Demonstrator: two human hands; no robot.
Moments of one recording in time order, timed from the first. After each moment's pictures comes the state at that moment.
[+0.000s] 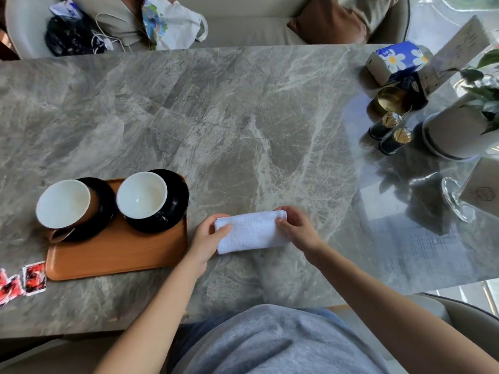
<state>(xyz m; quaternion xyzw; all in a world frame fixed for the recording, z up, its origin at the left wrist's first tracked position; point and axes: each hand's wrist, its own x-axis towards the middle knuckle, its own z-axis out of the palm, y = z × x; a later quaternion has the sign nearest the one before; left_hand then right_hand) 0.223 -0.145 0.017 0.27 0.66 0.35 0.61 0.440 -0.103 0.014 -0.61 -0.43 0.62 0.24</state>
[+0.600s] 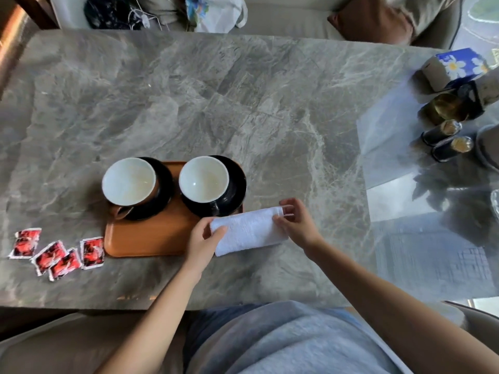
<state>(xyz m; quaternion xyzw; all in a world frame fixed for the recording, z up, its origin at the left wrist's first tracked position) 0.101 -0.197 0.014 0.29 0.72 0.38 0.51 0.308 -0.119 0.013 -0.63 -0.47 0.58 0.22</state>
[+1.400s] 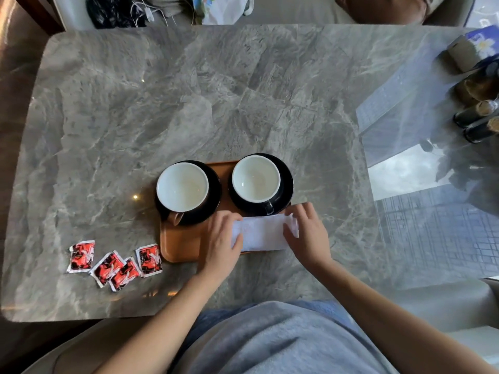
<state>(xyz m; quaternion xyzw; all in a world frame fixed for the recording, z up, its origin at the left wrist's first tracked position) 0.006 -0.214 0.006 0.65 0.68 0.25 0.25 0.209 -0.175 0.013 -0.63 -0.72 0.26 0.16</state>
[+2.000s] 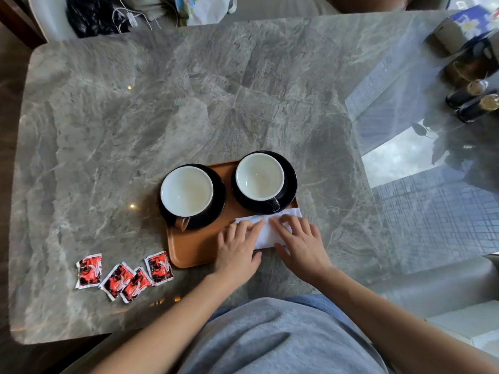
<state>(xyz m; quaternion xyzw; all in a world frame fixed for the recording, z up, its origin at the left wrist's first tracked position) 0.009 -0.221 0.000 0.76 0.61 -0.03 0.22 0.189 -0.208 0.008 -0.57 -0.81 0.17 -0.02</state>
